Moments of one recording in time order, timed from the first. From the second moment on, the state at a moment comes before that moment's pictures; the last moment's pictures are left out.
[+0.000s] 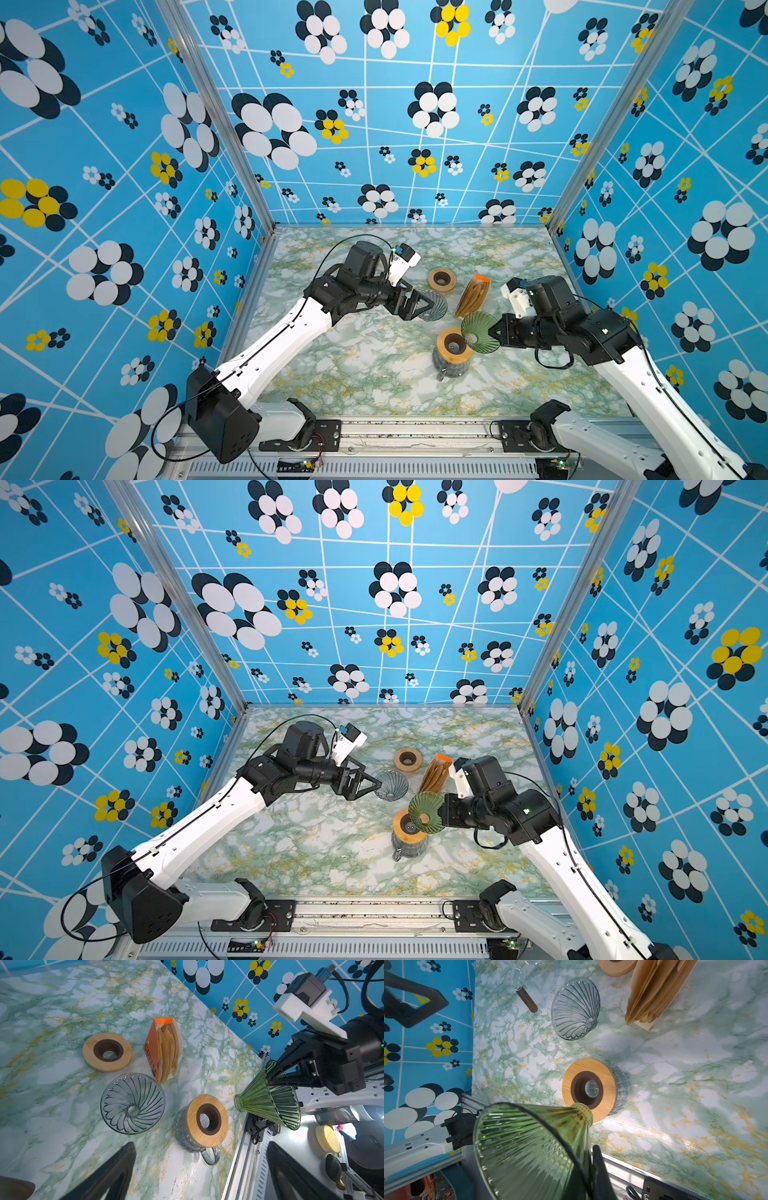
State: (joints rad) left arm -0.62 1.33 1.23 -0.51 0.62 -0.16; right arm 0.49 0.95 1.15 -1.18 -0.24 0.50
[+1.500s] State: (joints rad) left arm -0.68 1.29 1.08 -0.35 0.61 -0.19; right arm 0.48 1.17 1.05 -1.01 -0.30 0.45
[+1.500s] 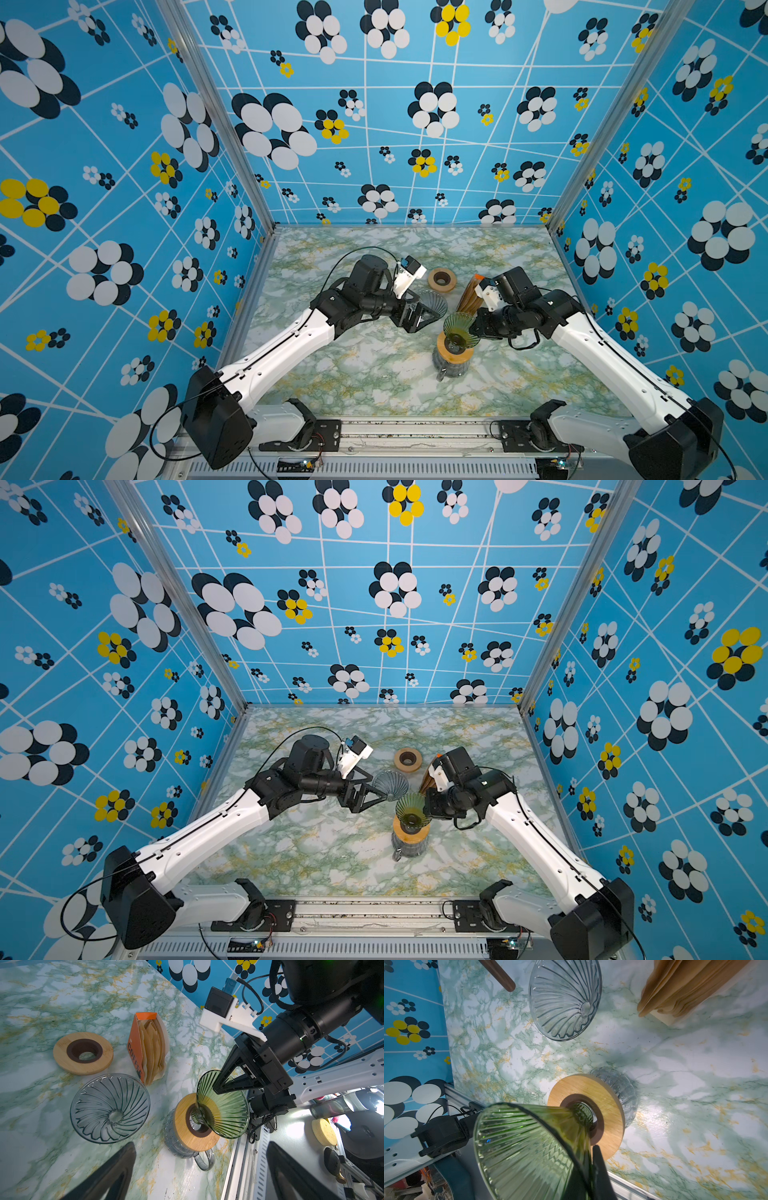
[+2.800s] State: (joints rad) left arm -0.69 1.29 1.08 -0.37 0.61 -0.17; right arm 0.48 1.19 0.97 -0.96 -0.32 0.46
